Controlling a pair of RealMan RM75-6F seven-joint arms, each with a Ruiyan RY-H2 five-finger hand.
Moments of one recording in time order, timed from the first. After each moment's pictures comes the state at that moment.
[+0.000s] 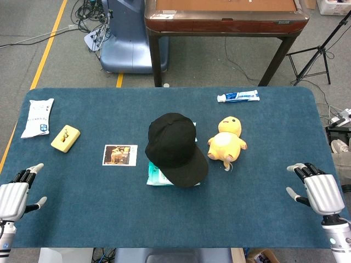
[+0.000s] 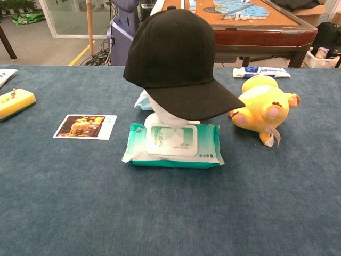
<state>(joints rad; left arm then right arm) -0.12 -1.14 -0.06 -1.61 1.44 1.43 0.15 0.11 -1.17 0.04 -1.48 -1.61 1.53 -0.08</state>
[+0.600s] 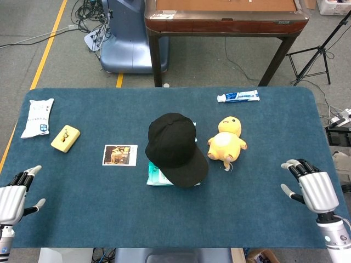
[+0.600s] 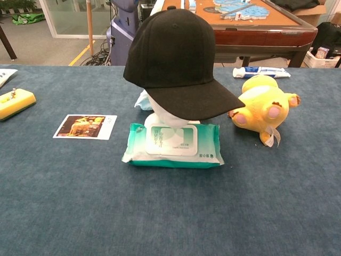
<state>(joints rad) -0.10 -1.15 -0.05 -1.61 1.45 1.47 0.16 0.13 -1.24 0.06 -1.39 -1.67 1.60 -0.06</state>
